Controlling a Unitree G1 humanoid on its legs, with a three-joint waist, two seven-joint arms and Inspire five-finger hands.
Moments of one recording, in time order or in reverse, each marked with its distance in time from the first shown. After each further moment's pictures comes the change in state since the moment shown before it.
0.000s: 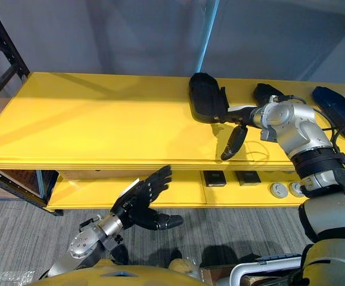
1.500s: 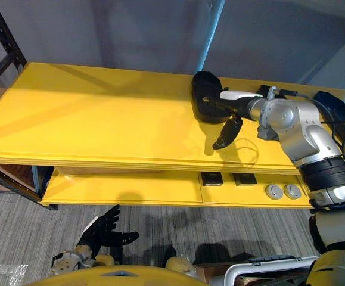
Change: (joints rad) left arm 0.073 -0.063 0.242 0.432 0.181 -0.049 0.104; right arm 0.141 -0.050 -0.122 -0.284 -0.002 -0.007 -0.108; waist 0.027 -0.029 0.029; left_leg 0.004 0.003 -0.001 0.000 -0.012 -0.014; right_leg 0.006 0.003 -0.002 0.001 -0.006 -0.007
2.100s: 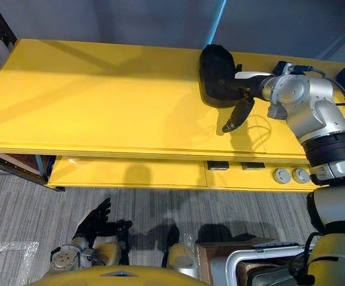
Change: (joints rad) left arm -0.080 -0.034 0.073 0.099 0.001 -0.027 0.050; right arm -0.249 0.002 0.075 0.195 -0.033 0.027 0.015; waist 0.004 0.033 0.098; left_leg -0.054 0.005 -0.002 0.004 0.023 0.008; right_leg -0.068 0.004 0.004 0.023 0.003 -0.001
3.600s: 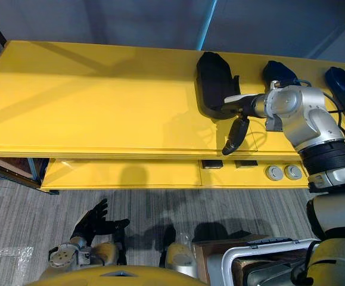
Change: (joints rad) left arm -0.021 -0.006 0.046 0.017 0.016 0.047 -0.012; right arm 0.090 0.000 -0.001 -0.065 -0.006 -0.025 0.229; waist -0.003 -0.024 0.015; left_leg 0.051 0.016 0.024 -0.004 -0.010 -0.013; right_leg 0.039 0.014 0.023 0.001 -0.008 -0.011
